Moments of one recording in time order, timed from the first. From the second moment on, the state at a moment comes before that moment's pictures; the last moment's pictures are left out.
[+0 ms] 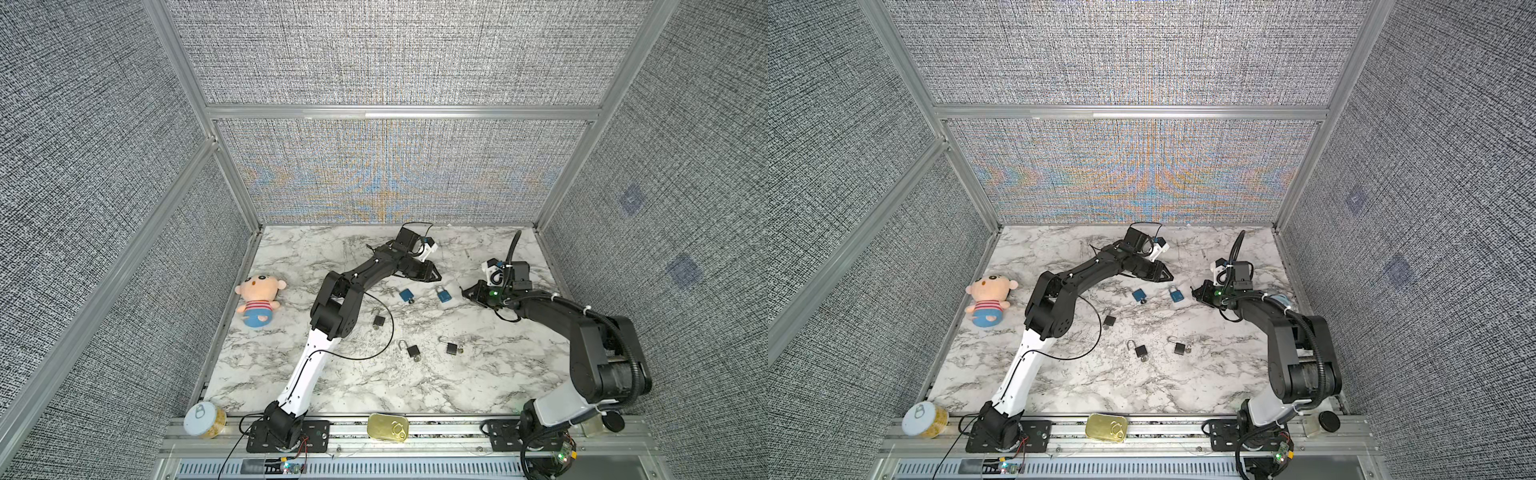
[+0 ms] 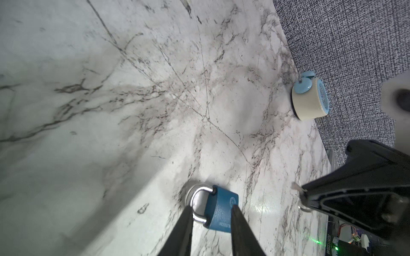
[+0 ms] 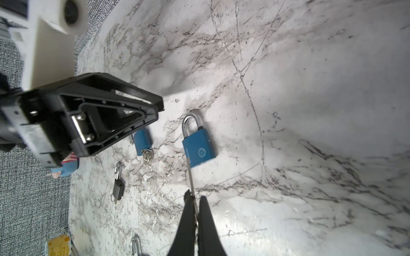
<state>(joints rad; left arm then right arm) -0.62 2.50 2.08 -0.47 0.70 -0.27 0.07 1.62 0.86 -0.10 -0.51 0.44</state>
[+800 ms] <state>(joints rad) -0.55 2.03 1.51 -0.09 0.71 -0.41 0.14 1.89 1.02 -0.08 -0.47 0.41</state>
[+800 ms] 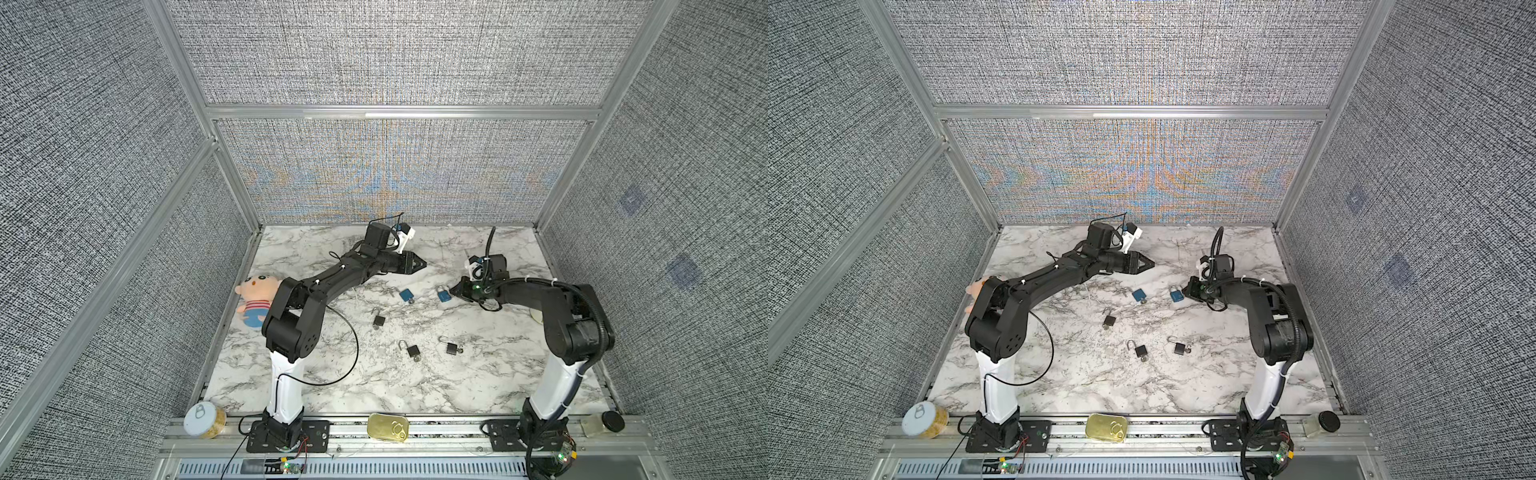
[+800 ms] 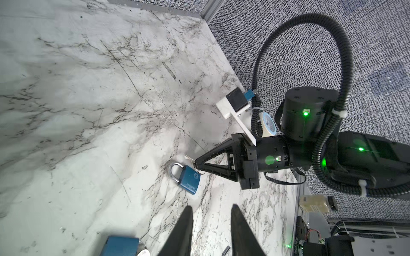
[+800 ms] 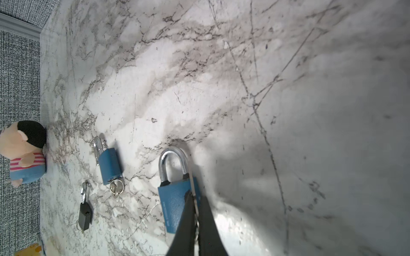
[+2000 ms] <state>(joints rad) -0.55 1.79 1.13 0.06 0.65 -0.41 0.39 1.39 0.72 -0.32 -0.26 0.37</state>
